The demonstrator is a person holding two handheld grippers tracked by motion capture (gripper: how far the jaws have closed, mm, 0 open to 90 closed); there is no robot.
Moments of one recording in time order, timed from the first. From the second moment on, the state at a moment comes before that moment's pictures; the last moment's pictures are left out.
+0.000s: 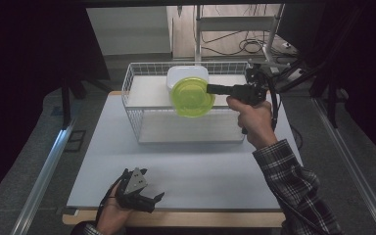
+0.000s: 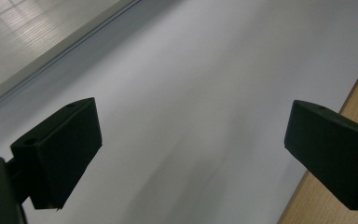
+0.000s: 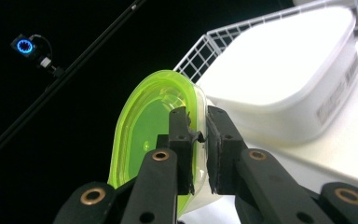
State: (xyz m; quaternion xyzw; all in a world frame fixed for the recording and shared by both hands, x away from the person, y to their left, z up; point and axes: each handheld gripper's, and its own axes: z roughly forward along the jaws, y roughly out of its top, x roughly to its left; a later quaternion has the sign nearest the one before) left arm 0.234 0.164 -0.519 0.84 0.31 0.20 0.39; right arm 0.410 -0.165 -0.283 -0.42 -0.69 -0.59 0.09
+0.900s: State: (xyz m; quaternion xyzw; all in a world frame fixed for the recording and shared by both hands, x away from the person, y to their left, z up) left arm 0.234 0.164 -0.521 0.84 0.31 0.19 0.39; right arm 0.463 -0.135 -0.251 -0.47 -0.64 -0.60 0.02
